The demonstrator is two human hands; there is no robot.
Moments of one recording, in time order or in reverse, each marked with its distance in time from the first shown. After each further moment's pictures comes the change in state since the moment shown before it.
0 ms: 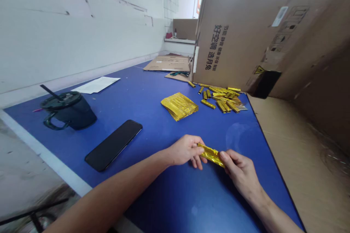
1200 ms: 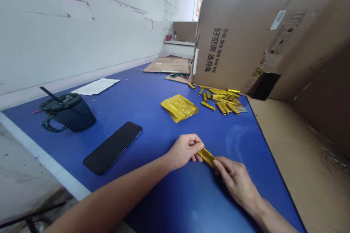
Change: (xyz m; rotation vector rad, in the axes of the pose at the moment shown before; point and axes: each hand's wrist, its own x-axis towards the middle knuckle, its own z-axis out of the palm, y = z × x) left_hand 0.004 -0.005 0.001 0.043 0.267 0.128; right_hand -0.002 0.000 0.006 -0.315 -0.149 -0.214
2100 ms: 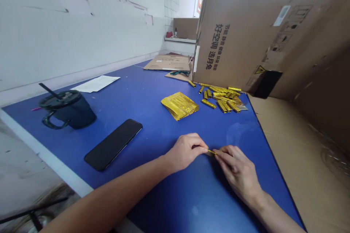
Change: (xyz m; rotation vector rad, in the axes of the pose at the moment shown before) left_hand -0.009 0.008 0.000 0.555 0.069 0.394; right_hand 0.002 0.008 -0.007 -0.284 0.181 -0.242
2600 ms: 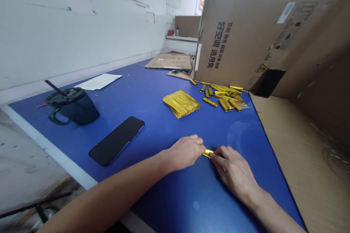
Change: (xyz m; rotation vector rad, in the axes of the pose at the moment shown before) left_hand -0.003 -0.008 -0.002 0.763 -0.383 0.294; right_hand 0.002 -0.008 0.003 -0.297 -0.191 -0.112
